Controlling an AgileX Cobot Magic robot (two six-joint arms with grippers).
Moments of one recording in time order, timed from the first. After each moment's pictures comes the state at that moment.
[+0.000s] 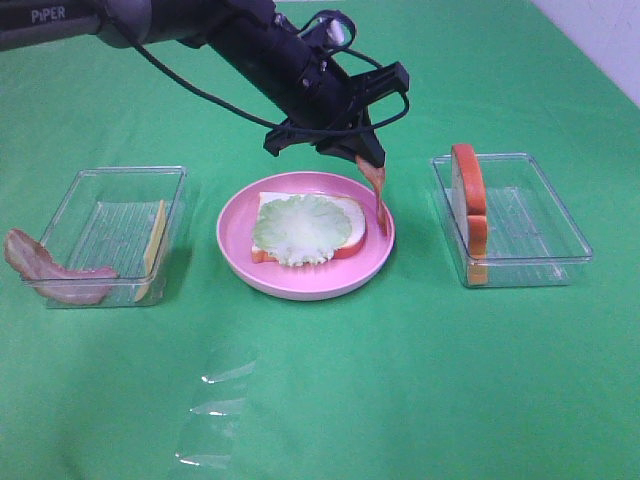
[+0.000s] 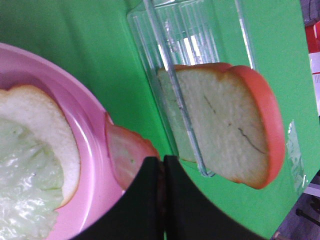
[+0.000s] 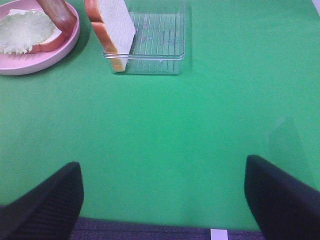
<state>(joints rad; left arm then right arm) -0.52 2.37 -2.06 -0.69 0.89 -0.02 0.10 0.00 -0.45 -0.04 1.11 0.01</state>
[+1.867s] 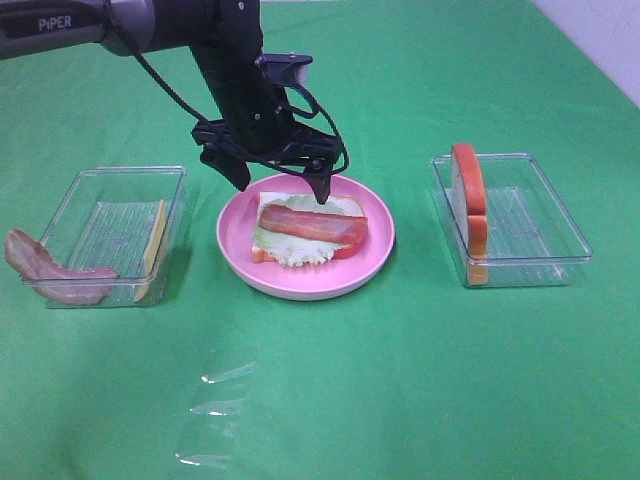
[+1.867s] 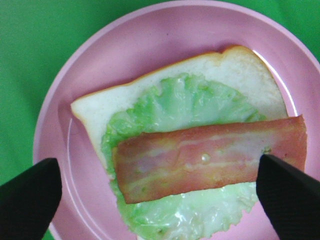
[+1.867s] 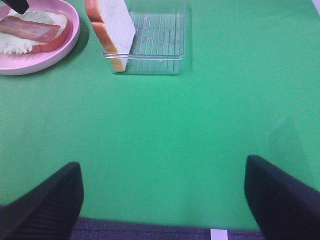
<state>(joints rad) -0.52 2.38 -2.06 -0.12 1.01 -0.11 0.10 0.00 -0.45 -0.04 1.11 0.01</state>
